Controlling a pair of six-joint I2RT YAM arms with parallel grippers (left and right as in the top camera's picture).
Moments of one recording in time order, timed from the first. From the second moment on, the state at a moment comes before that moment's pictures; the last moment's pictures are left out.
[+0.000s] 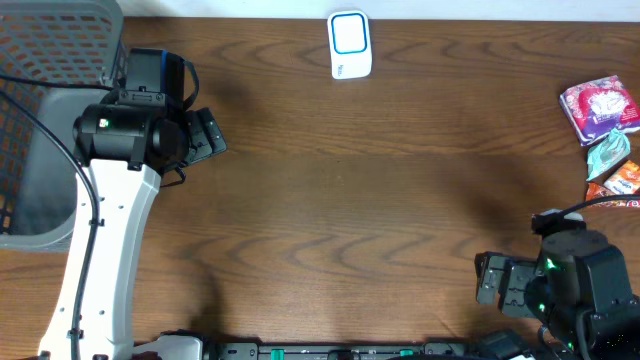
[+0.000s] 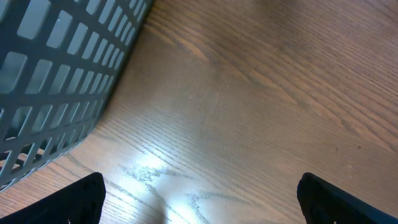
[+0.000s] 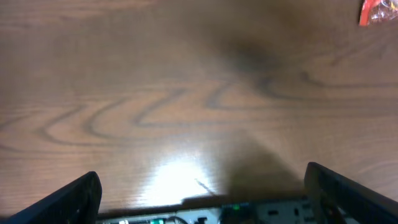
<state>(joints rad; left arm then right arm) -0.09 1.45 1.55 -1.29 -0.17 -0.49 0.36 0.74 1.26 -1.54 0.16 0.46</state>
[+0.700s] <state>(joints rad) -0.09 1.45 1.55 -1.29 -0.17 -0.49 0.17 0.26 0.55 -0.70 -0.04 0.18</state>
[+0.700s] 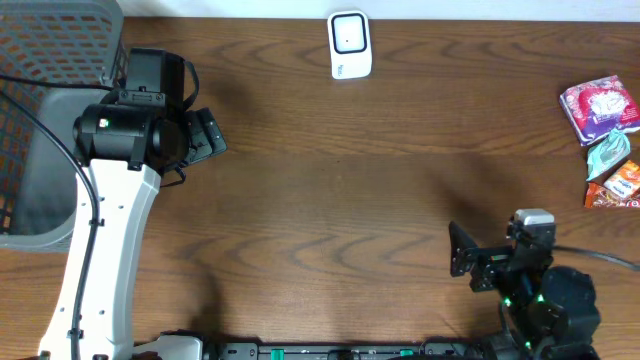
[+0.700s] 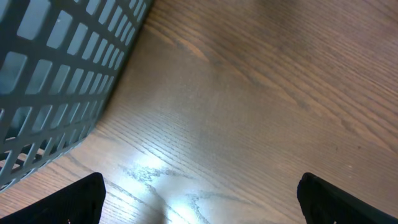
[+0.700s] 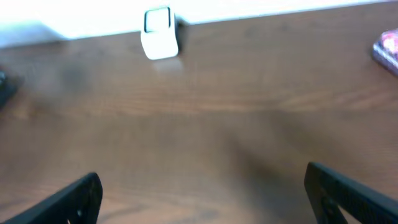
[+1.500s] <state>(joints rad) -0.09 1.45 1.55 -1.29 -0.17 -0.49 0.14 0.01 0.06 -0.01 -0.08 0.17</state>
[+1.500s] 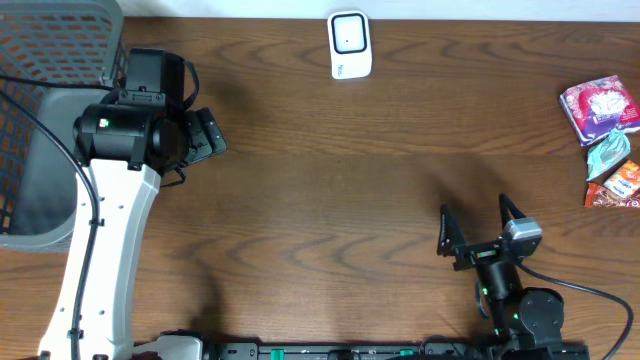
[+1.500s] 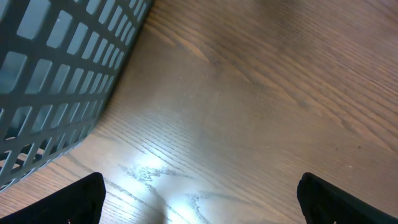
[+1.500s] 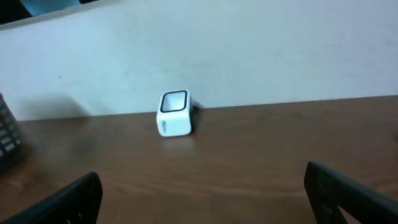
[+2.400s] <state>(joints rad) -0.09 1.45 1.55 -1.29 -0.17 -0.49 0.00 0.01 0.01 -0.07 -0.05 0.15</state>
